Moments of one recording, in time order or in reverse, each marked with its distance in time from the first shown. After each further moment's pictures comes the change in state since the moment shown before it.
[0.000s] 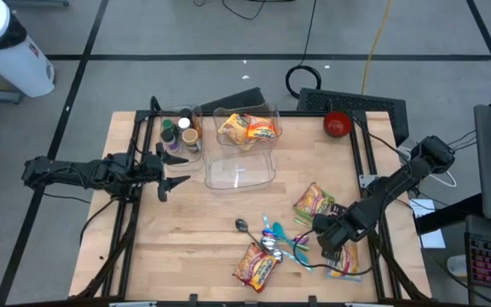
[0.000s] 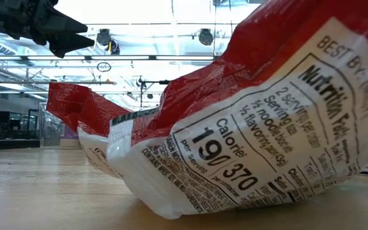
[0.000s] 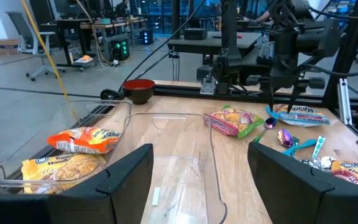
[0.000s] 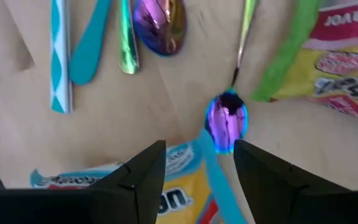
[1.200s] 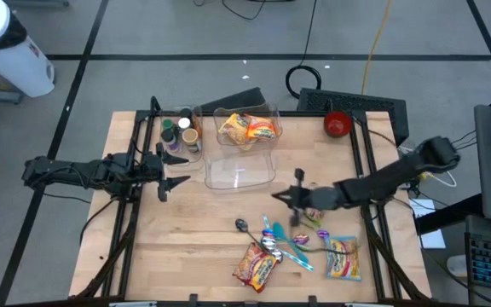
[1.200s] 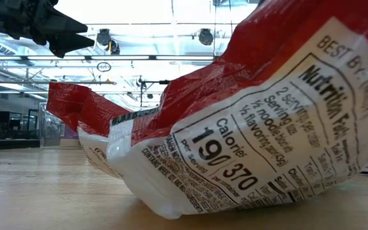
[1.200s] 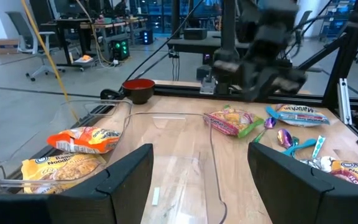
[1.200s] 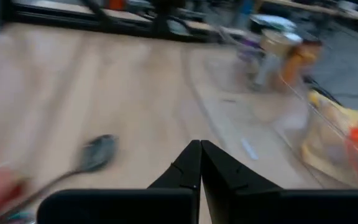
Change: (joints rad) left arm 0.000 0.000 0.000 0.000 0.000 0.000; right arm -0.355 -0.067 -0.271 1.195 0.477 -1.025
